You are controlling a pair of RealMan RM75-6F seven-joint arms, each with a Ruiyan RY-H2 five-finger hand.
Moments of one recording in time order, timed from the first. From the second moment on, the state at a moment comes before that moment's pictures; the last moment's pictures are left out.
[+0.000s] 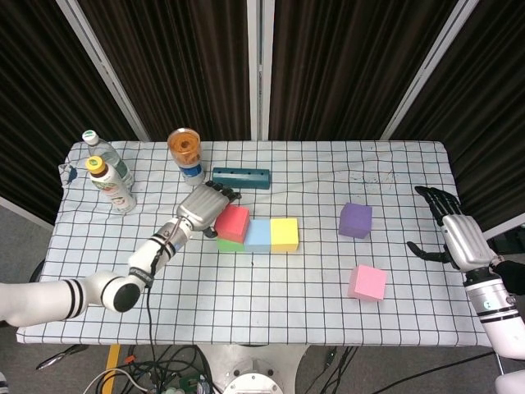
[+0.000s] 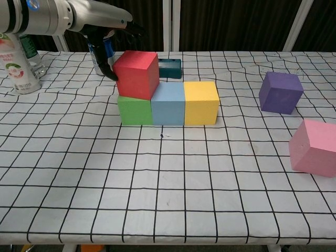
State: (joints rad) left arm -1.14 -1.32 -0.14 -1.61 0.77 0.74 0.51; right arm 0.37 -0.97 0.15 -1.69 -1.42 1.20 0.34
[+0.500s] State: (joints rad) left arm -1.15 -1.33 -0.15 -1.63 0.72 0.77 0.47; right arm 0.36 -0.97 0.16 -1.69 -1.41 1.21 0.34
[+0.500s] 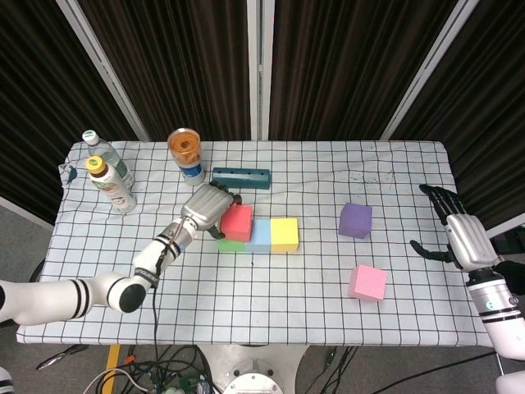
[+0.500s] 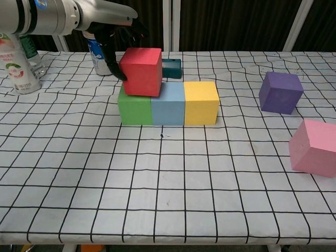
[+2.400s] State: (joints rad) left arm -1.23 -1.41 -0.14 -1.72 0.44 0.97 0.67; right arm 0.36 -0.96 0.16 -1.69 -1.42 1.21 0.34
